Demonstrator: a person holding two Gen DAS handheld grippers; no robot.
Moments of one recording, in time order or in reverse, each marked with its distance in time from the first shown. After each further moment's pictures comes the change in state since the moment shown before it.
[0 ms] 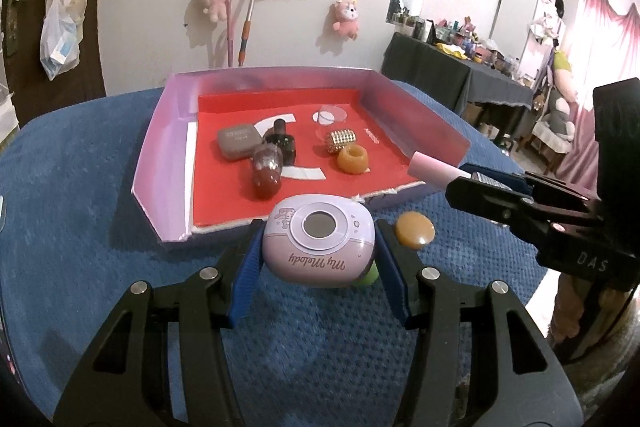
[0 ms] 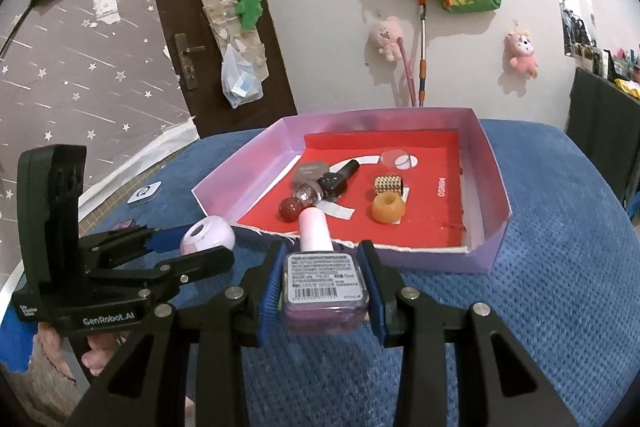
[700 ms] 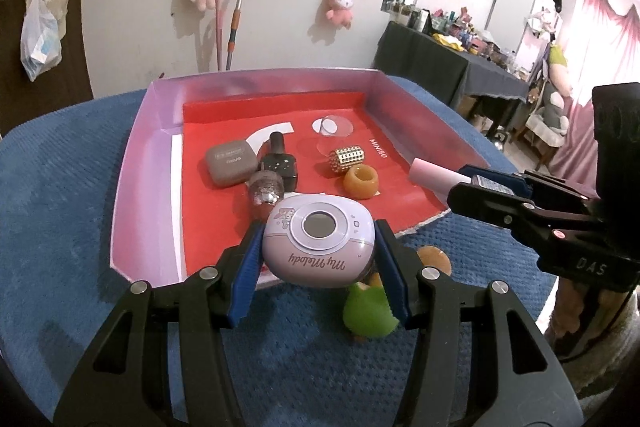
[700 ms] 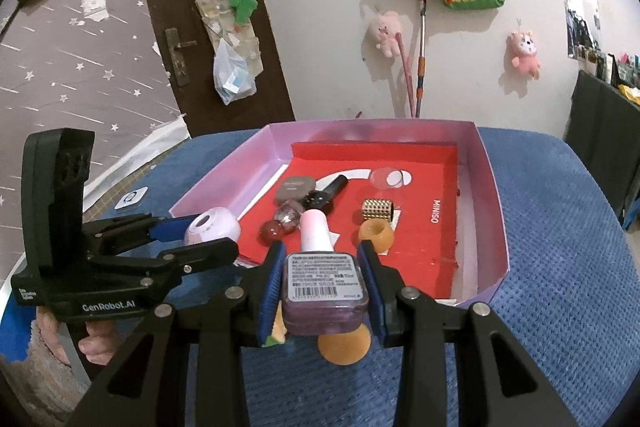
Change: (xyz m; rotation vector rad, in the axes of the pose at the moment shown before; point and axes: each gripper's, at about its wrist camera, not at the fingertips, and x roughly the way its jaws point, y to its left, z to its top) left arm 0.037 0.016 0.036 -0.001 0.069 -0.042; right arm 0.024 -0.018 0.033 -0.005 0.045 -0.018
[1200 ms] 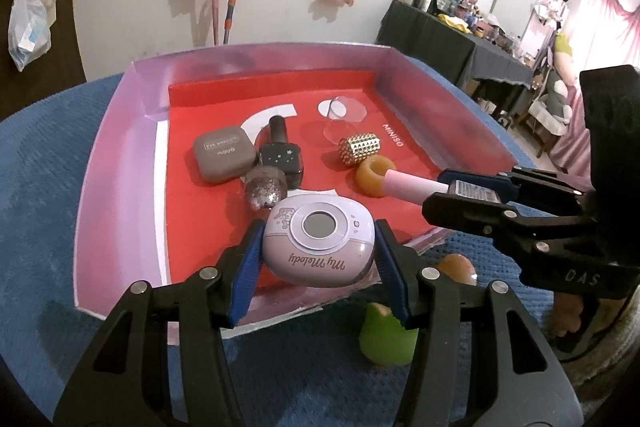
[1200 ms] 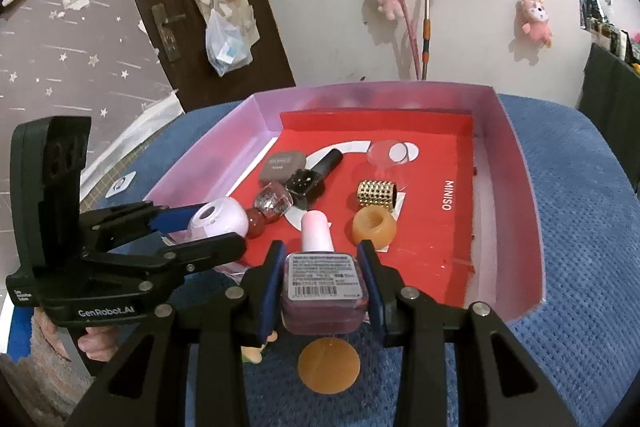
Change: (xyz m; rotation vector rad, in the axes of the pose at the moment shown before) left arm 0.038 0.007 0.007 -0.004 0.085 -0.007; right arm 0.050 -0.019 0.009 0.023 0.134 0.034
